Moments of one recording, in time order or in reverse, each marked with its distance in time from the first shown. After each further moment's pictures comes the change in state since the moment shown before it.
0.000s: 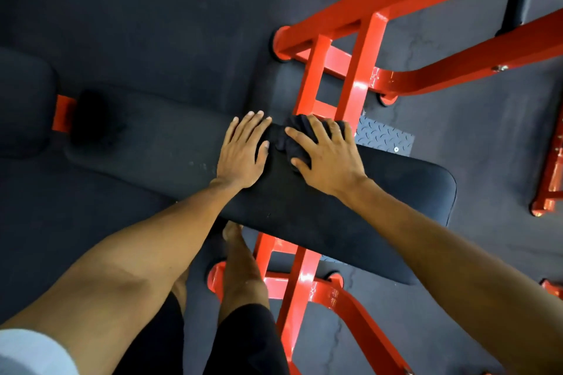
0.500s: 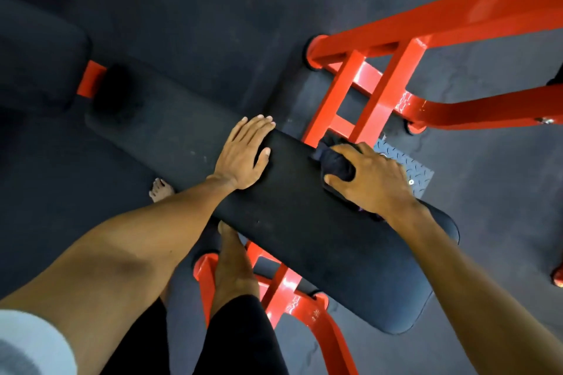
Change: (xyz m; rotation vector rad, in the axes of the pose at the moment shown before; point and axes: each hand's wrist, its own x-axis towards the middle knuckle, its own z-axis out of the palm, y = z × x) left_hand 0.003 0.004 -0.004 -0.018 0.033 -0.064; right_hand 0.000 0.072 -0.034 0.233 -0.222 0.037
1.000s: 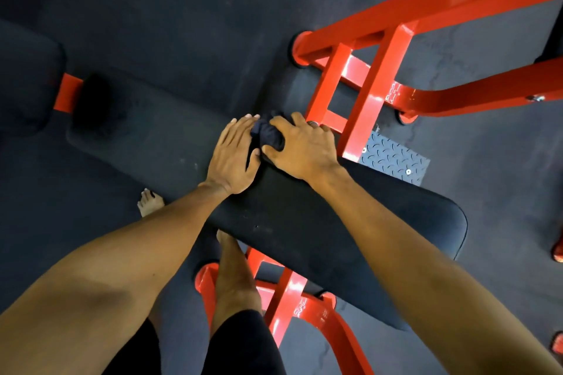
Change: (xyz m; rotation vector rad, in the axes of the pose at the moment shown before) left_hand 0.002 -0.011 0.009 -0.033 0.032 0.007; right_hand 0.075 -0.091 0.029 -0.037 0.114 -0.061
